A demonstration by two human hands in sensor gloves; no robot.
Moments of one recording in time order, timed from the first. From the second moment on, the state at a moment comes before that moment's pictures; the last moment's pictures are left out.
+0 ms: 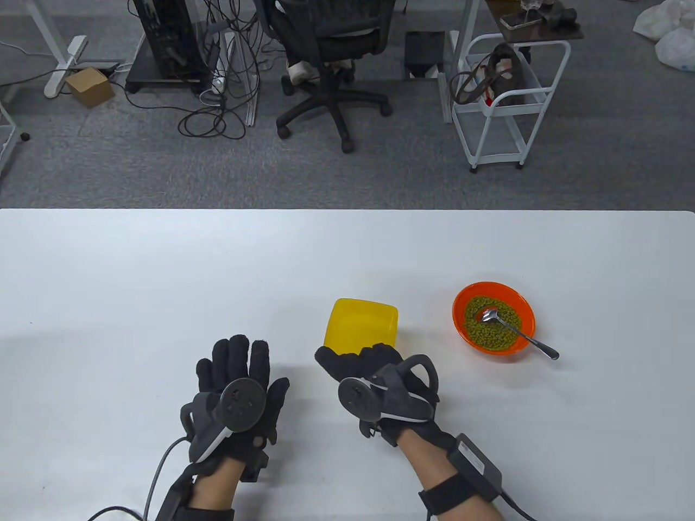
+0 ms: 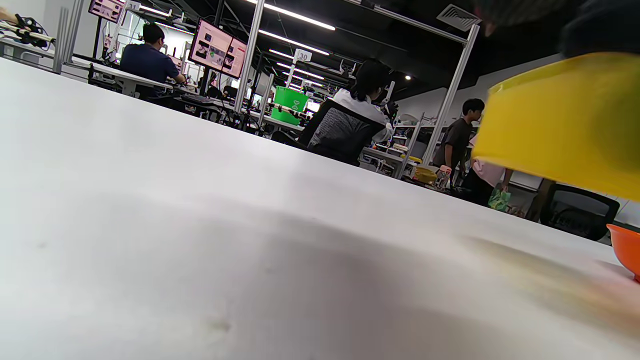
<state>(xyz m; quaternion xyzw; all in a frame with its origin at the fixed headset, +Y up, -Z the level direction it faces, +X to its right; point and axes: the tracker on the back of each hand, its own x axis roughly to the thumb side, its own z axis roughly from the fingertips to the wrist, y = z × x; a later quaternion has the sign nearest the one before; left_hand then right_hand) -0.207 -0.721 -0.234 0.03 -0.04 0.15 0.99 0.012 -0.708 -0.269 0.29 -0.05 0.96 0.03</state>
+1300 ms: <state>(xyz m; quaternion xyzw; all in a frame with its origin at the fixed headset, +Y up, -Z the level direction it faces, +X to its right) -0.208 -0.731 -0.239 0.00 -0.04 0.14 0.99 0.022 -0.759 -0.293 0.29 0.02 0.95 0.09</state>
